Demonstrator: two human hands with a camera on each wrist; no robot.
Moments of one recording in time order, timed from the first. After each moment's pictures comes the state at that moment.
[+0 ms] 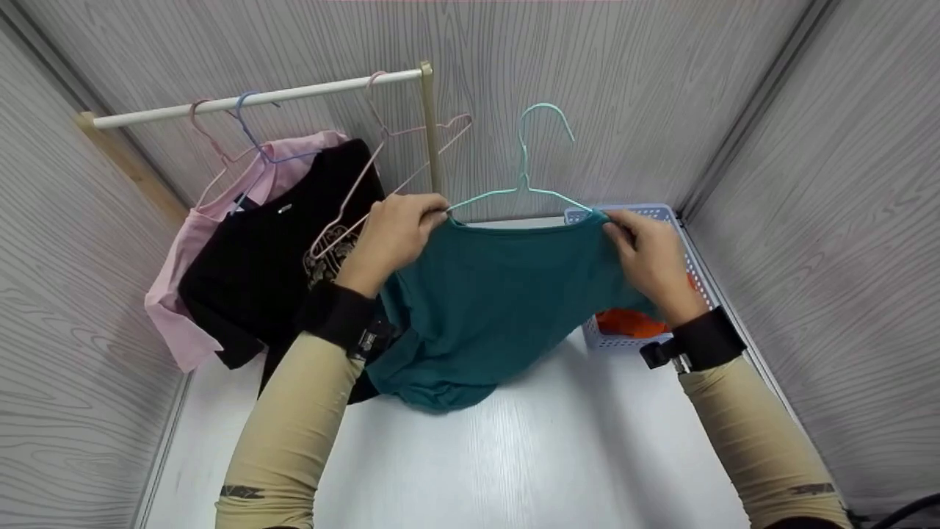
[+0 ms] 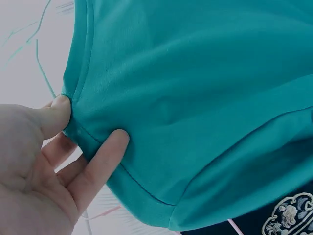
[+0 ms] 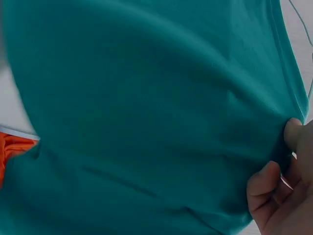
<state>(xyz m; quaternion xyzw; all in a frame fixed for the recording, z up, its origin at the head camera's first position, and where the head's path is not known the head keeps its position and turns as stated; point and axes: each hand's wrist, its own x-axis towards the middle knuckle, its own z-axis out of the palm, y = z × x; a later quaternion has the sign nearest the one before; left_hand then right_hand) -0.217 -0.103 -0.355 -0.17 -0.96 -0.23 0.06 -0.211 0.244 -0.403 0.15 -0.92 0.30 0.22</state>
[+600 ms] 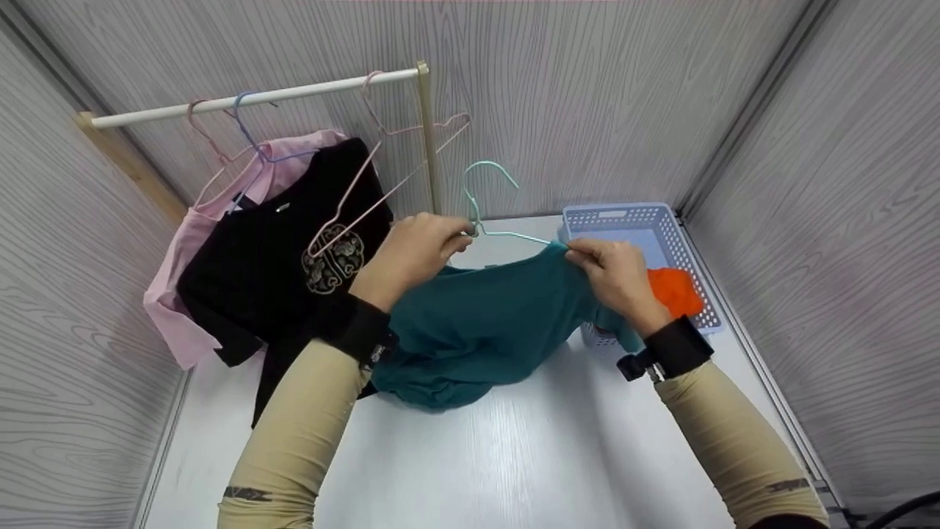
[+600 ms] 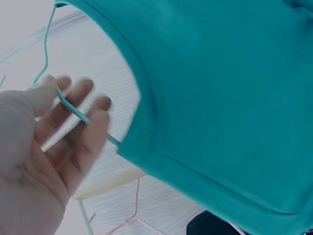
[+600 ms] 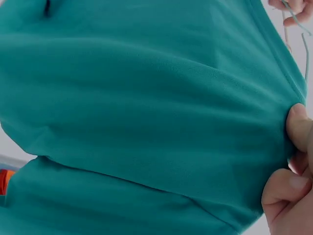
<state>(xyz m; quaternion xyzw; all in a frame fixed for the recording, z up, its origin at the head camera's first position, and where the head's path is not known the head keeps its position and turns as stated) -0.210 -0.081 -0.367 -0.26 -0.94 -0.19 0.03 -0.205 0.224 -0.425 0.19 -0.92 0.32 0.14</state>
